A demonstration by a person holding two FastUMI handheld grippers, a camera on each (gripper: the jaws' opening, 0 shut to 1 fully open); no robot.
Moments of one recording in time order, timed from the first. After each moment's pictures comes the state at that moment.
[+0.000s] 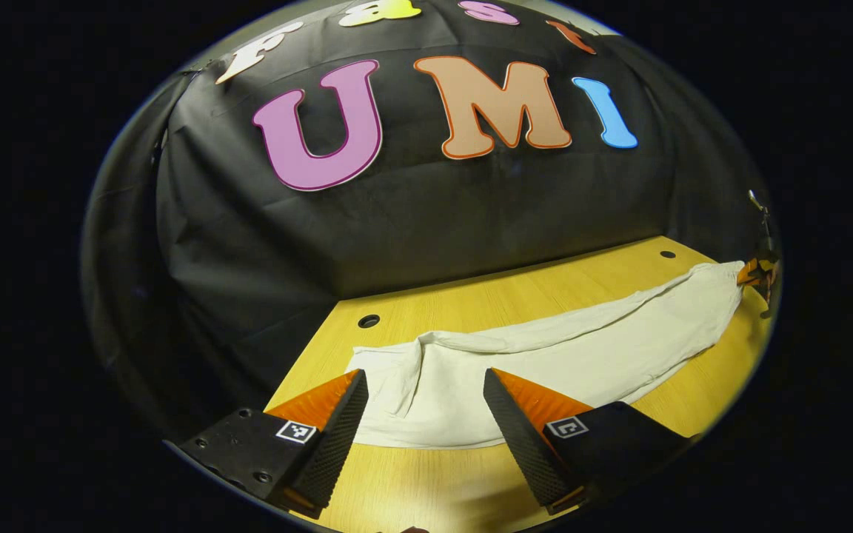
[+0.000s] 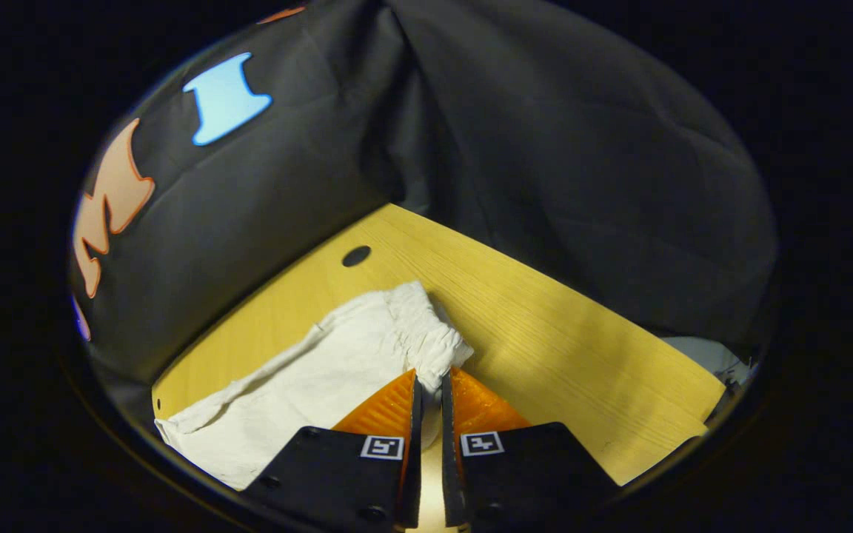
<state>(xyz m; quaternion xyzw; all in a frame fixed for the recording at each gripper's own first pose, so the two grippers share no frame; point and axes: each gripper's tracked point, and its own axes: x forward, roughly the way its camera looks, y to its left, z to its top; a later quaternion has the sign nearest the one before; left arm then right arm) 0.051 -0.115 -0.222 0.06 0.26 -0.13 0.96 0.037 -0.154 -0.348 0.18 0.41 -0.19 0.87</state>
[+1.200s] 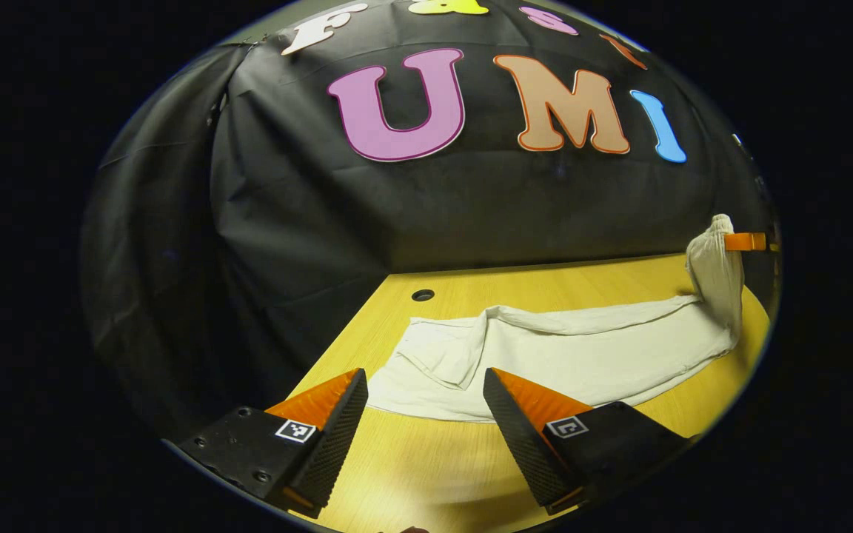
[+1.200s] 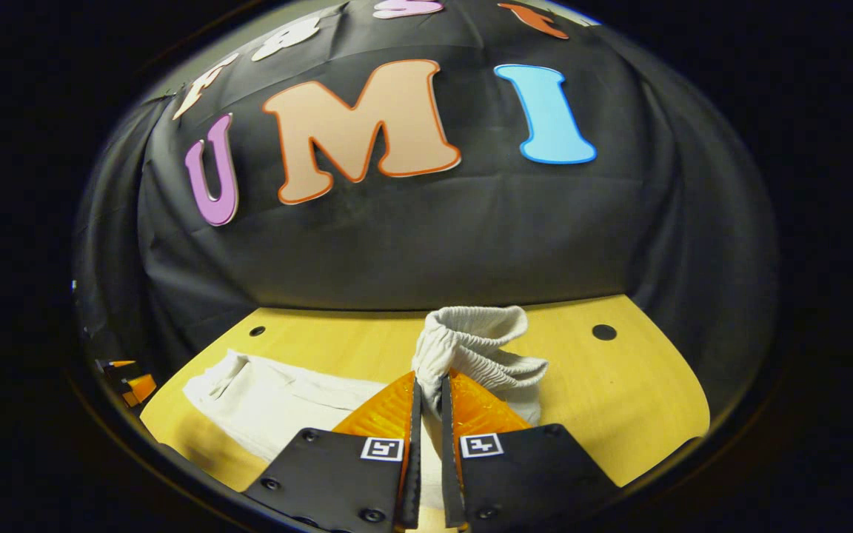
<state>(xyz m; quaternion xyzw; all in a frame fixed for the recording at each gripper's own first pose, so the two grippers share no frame) 0.031 -0.025 -0.242 0.03 0.28 -0.05 0.96 0.035 -0.080 -0.151 0.06 0.32 0.15 0.93</state>
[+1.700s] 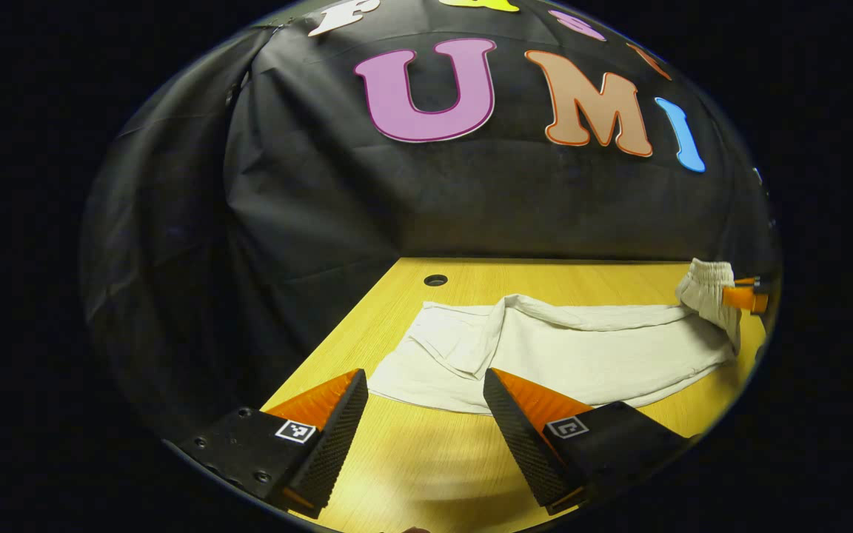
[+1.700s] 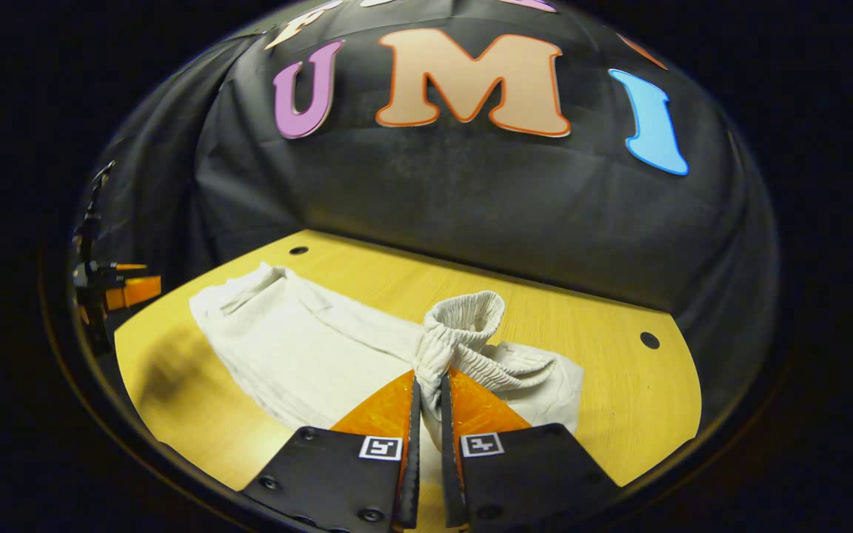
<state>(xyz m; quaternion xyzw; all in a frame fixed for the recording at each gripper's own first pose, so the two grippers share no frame) 0.033 -0.005 -0.269 -0.01 0.31 -0.03 0.95 0.031 -0.090 -0.144 -0.07 0.35 0.26 0.90</state>
